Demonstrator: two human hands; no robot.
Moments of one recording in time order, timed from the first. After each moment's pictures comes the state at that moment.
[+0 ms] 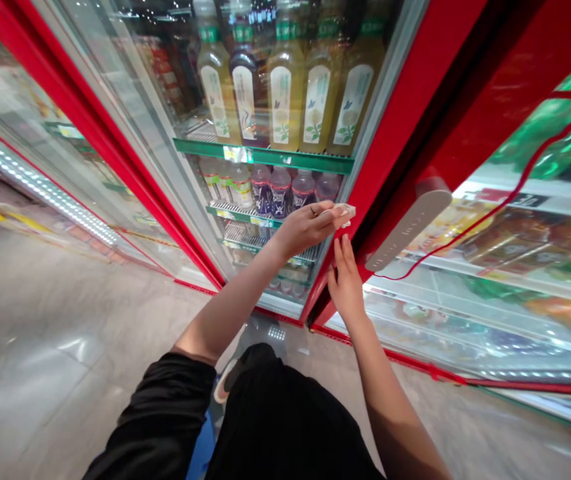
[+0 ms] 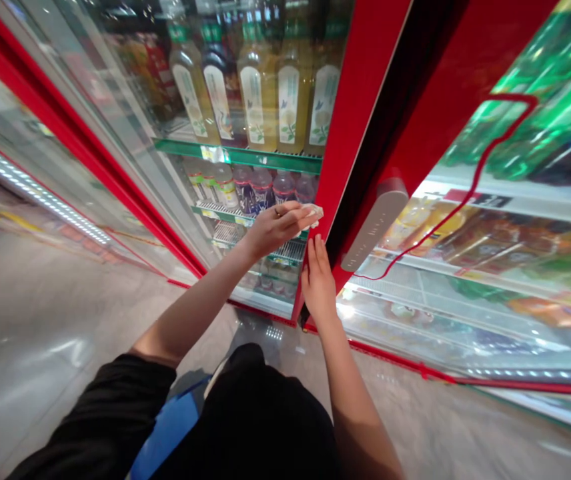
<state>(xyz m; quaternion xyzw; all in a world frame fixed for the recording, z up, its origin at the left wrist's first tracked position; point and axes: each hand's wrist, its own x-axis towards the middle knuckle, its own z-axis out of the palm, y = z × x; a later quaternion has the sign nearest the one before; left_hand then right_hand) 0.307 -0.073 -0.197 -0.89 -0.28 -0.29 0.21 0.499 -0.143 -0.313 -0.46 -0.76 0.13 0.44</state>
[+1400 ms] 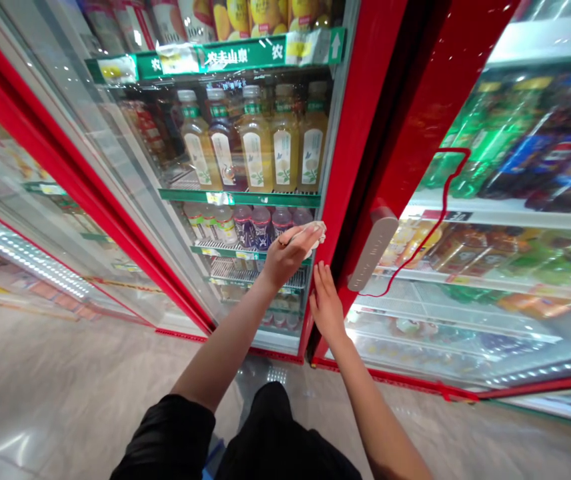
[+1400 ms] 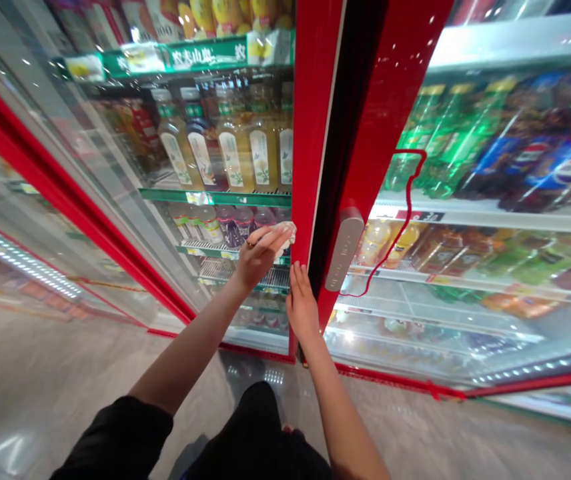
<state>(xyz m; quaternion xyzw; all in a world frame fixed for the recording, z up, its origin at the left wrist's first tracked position) 0.312 -0.061 -0.222 -0.80 -0.32 -0.39 0.32 0.484 -0.133 -0.340 -0.46 -0.76 0.06 0.45</state>
